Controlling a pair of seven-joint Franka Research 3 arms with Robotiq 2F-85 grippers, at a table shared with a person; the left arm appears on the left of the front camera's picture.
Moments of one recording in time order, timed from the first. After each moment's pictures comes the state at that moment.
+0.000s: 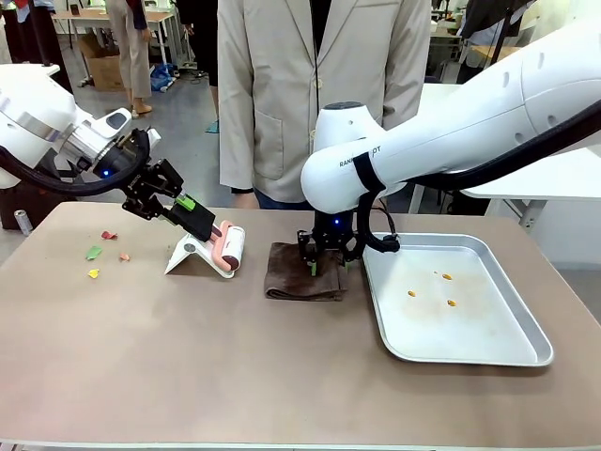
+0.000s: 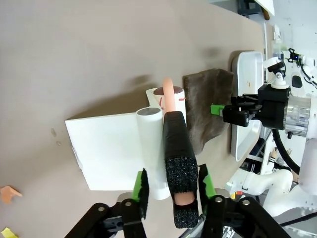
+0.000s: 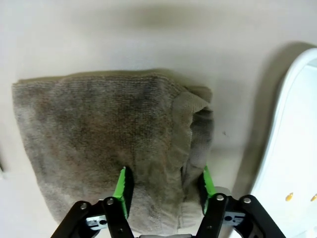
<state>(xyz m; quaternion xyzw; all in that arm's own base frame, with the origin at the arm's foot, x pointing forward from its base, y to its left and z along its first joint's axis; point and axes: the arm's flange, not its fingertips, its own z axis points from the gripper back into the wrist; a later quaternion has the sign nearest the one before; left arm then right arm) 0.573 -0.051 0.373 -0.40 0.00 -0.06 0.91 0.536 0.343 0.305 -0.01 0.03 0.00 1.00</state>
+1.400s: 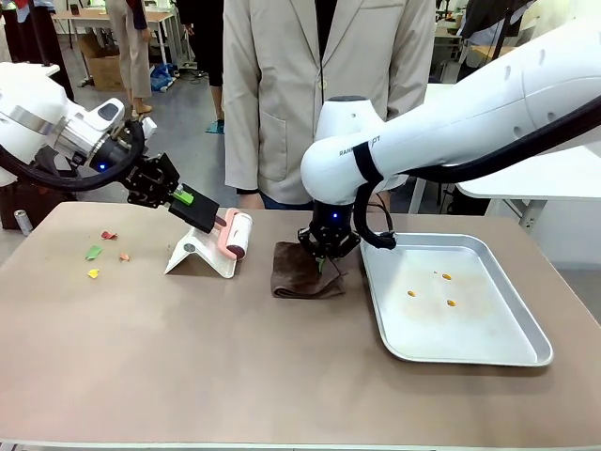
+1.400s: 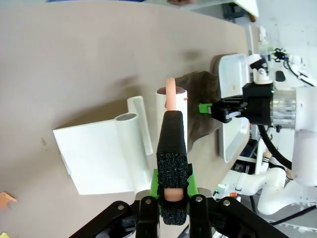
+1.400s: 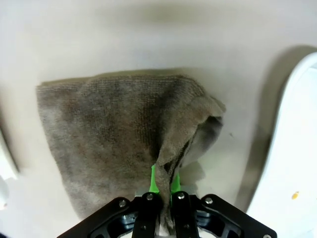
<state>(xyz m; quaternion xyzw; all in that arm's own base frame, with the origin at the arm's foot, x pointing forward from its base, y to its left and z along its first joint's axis) 0.568 -0.047 0.391 -0.44 -0.03 -0.07 0.90 0.544 0.340 0.315 0.02 0.03 -0.02 1.00</state>
